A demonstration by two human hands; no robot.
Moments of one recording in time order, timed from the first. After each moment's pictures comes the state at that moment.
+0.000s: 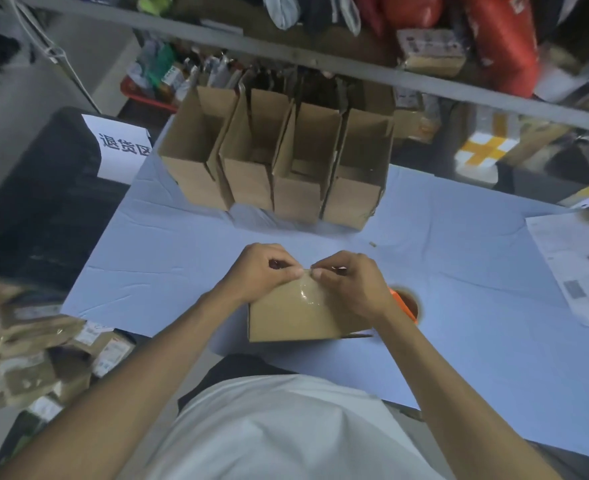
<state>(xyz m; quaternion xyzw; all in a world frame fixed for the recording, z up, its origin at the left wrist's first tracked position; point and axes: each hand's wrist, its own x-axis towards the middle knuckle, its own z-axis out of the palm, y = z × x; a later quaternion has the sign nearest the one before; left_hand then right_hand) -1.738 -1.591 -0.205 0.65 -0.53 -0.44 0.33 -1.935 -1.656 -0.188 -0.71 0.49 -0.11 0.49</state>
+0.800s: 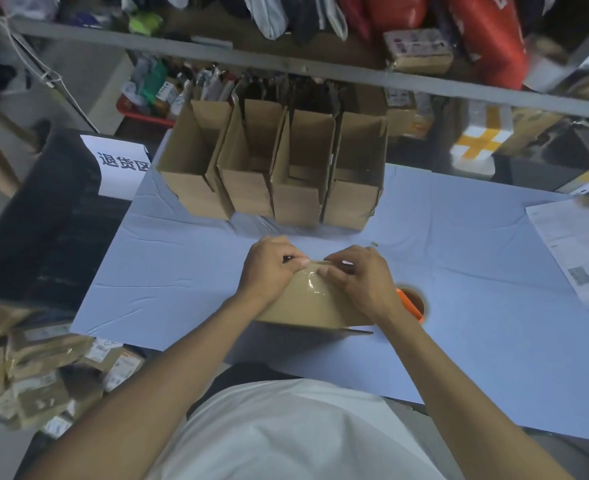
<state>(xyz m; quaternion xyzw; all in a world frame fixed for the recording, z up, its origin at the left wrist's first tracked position) -1.754 -1.608 -0.195 0.72 -0.52 -0.31 0.33 -1.938 -1.661 -0.200 -0.75 0.52 -0.15 0.37</state>
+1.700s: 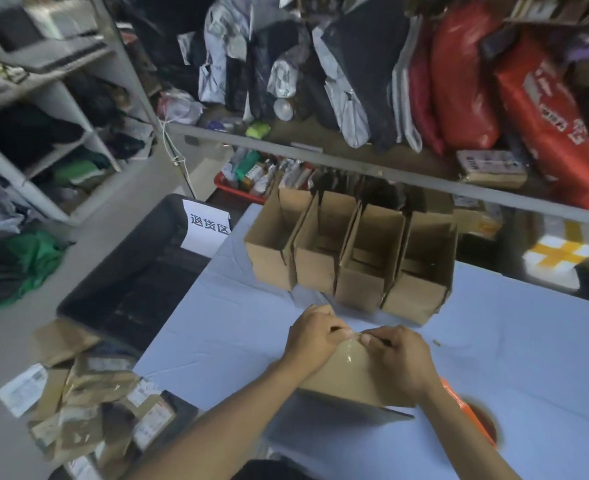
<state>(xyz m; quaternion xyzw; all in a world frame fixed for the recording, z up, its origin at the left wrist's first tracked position) -1.723 -1.611 -0.191 0.76 -0.52 -0.27 0.29 -1.894 -1.684 -0.195 -0.80 0.45 -0.11 0.39</state>
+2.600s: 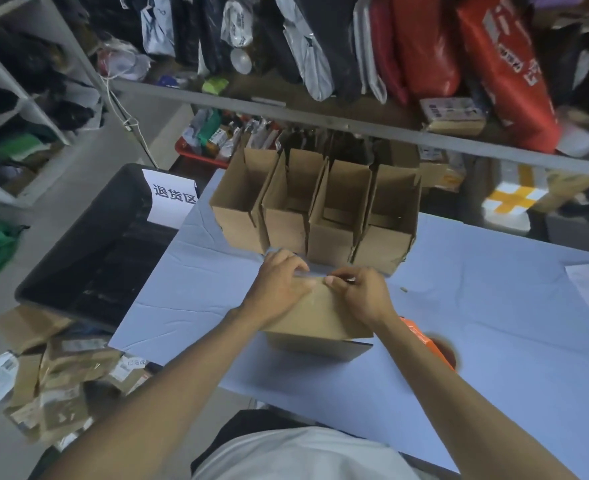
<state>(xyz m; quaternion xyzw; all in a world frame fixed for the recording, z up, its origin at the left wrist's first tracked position) -1.701 -1.607 -0.191 0.74 -0.59 -0.22 0.25 -1.877 -1.686 -0.202 -0.74 0.49 -0.18 0.42</state>
